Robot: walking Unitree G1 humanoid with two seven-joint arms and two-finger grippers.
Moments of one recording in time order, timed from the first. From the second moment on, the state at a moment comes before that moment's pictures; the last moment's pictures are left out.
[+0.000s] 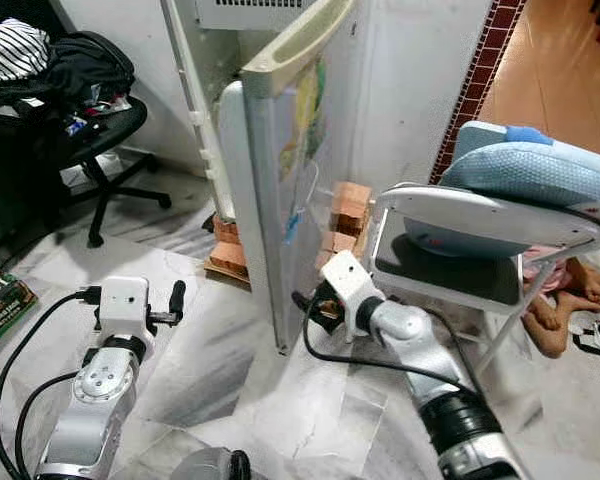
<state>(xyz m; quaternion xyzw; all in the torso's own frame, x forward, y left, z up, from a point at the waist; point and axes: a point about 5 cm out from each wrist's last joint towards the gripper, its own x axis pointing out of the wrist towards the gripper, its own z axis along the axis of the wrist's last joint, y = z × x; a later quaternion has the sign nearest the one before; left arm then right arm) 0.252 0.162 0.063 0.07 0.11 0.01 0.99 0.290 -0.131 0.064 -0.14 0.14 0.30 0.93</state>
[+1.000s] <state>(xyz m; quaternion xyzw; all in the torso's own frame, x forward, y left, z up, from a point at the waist) 0.257 0.162 0.063 0.08 0.11 -0.01 0.99 0.285 -0.116 0.059 -0.07 0.10 0.21 0.97</state>
